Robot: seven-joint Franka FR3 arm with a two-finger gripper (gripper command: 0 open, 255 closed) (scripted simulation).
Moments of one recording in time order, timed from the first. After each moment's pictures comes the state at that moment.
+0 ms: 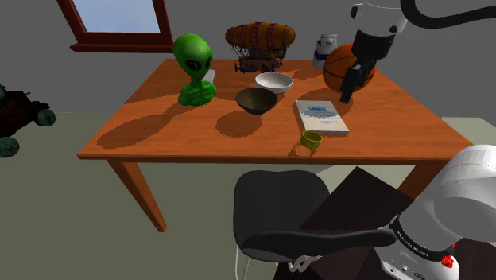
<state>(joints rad) 0.00 -0.83 0.06 -2.44 -0.12 1.67 -0.07</state>
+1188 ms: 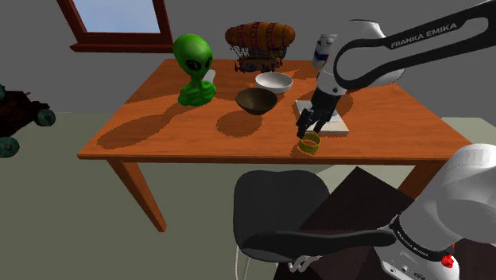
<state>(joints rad) 0.05 -0.51 -0.10 -2.68 0.19 2.23 -0.05</state>
